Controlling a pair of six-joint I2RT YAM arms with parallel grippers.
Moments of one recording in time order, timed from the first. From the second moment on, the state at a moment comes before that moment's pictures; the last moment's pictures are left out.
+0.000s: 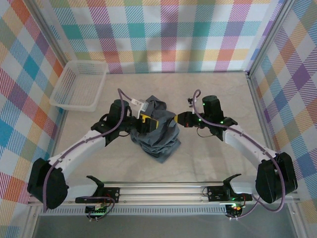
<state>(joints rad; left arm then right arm) -0.52 1.27 0.87 -0.16 0.52 -0.28 0.43 1.28 0.85 -0.15 -0.67 0.53</state>
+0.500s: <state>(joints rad) -0.57 1.57 0.97 -0.21 0.26 -0.29 0.43 1.25 0.85 -0.08 -0.82 0.56</state>
